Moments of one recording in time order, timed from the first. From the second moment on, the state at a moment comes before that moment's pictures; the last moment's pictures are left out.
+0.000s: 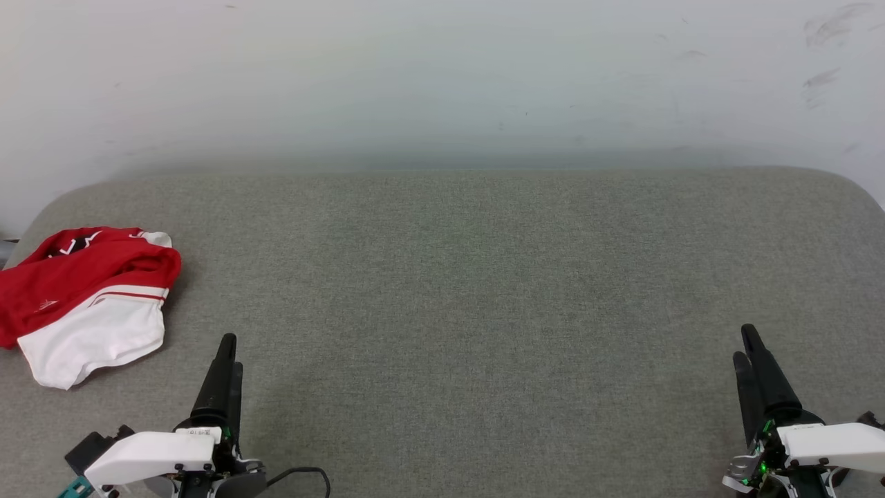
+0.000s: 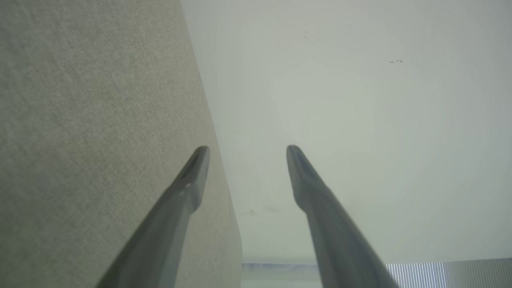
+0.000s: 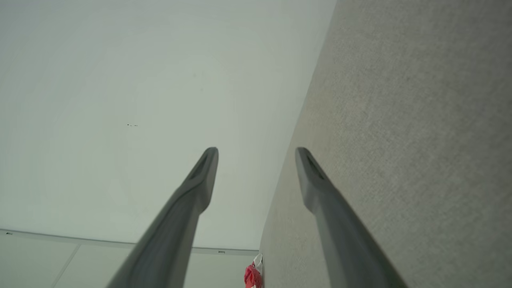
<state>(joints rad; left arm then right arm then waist) -0.06 0.05 0.12 0.25 -1.51 -0.13 0.06 -0.05 -0.05 -0.12 0.25 1.47 0.13 0.06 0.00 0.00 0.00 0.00</state>
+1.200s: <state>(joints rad) -0.04 0.05 0.03 0.10 -0.81 0.03 -0.08 0.00 -0.05 -0.07 0.08 0.75 0.13 -0.08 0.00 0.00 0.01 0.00</state>
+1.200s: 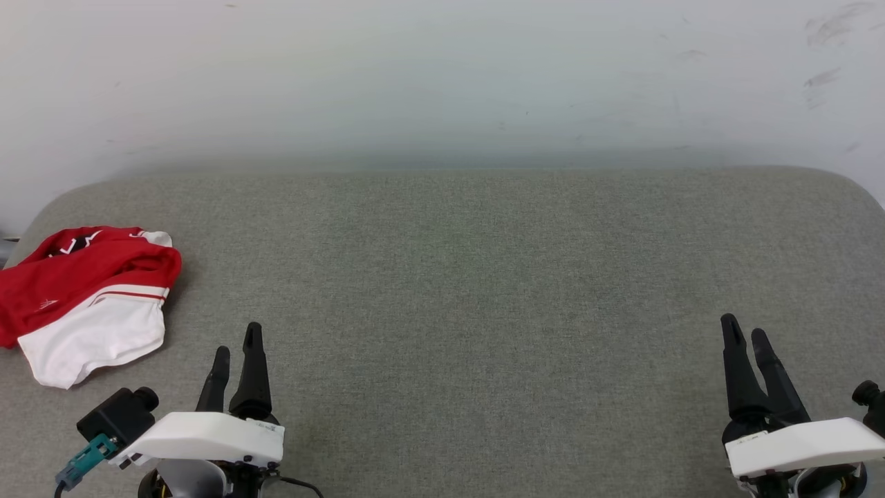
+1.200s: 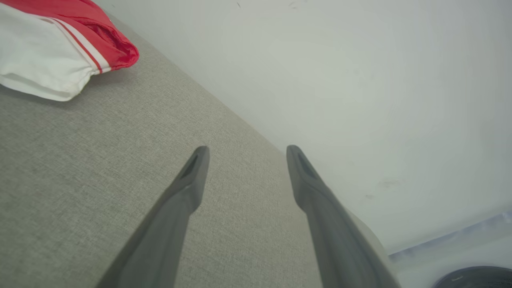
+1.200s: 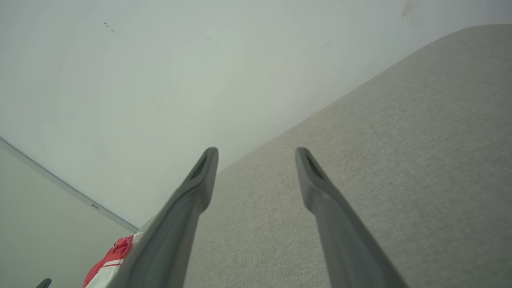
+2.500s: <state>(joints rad) 0.00 0.06 -0.04 0.05 -0.33 0.08 -0.18 0.05 -0.05 -0.05 0.03 0.27 0.13 -0.18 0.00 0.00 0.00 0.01</state>
